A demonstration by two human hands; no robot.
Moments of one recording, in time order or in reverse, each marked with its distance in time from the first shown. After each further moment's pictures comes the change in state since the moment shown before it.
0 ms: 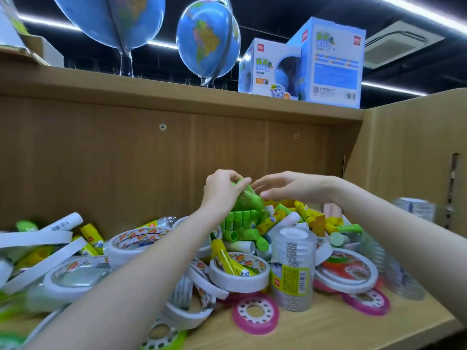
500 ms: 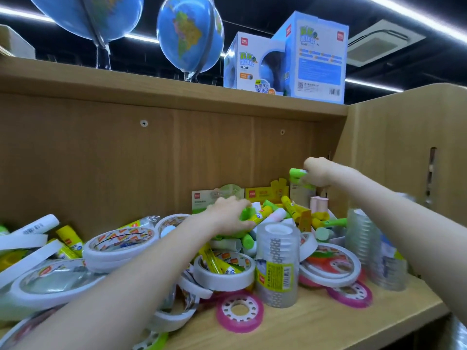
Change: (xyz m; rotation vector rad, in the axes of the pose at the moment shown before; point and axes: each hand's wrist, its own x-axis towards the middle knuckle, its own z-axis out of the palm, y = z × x) left_hand -0.012 -0.004 0.030 0.567 -0.671 0.158; right_hand -0.012 0.041 -0.050 -0.738 0.372 0.514
